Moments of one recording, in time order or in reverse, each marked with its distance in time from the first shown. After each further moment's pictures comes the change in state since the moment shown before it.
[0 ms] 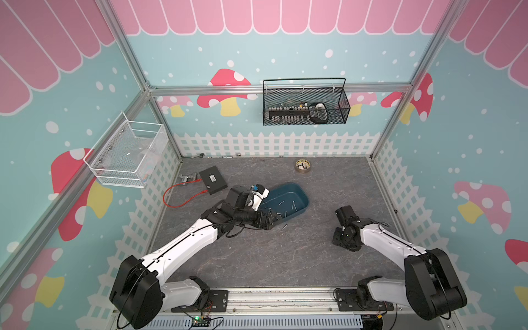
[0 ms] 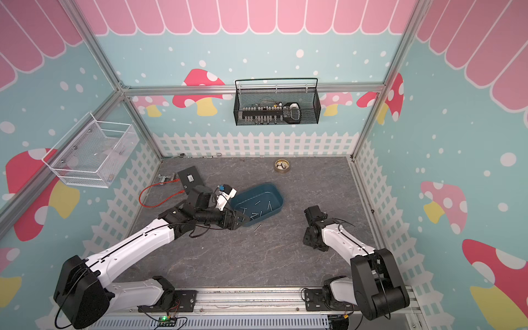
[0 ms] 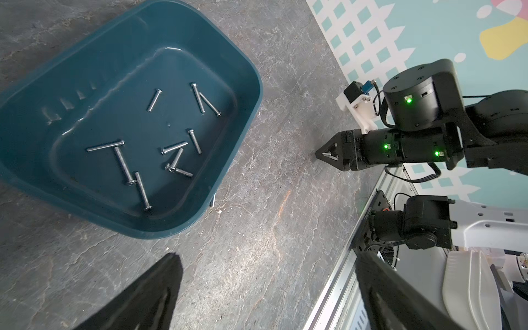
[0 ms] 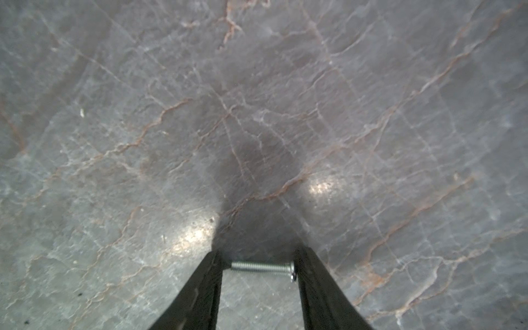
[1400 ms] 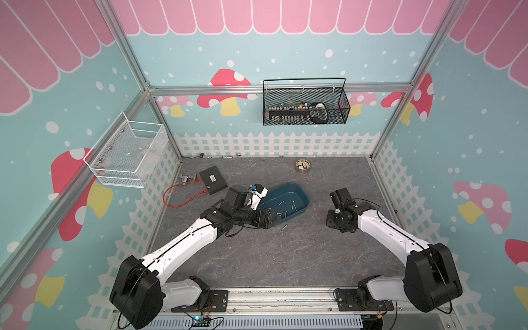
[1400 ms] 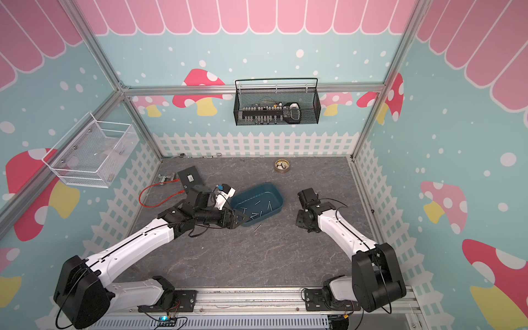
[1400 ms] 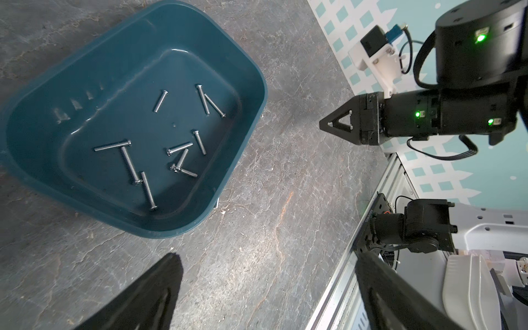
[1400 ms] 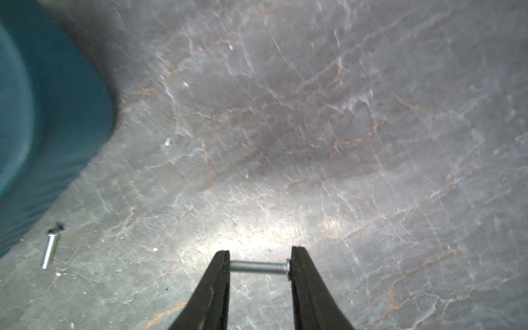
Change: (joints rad) left arm 0.021 0.002 -0.003 0.002 0.005 0.000; right arm 0.082 0.089 0.316 -0.059 -0.008 -0.093
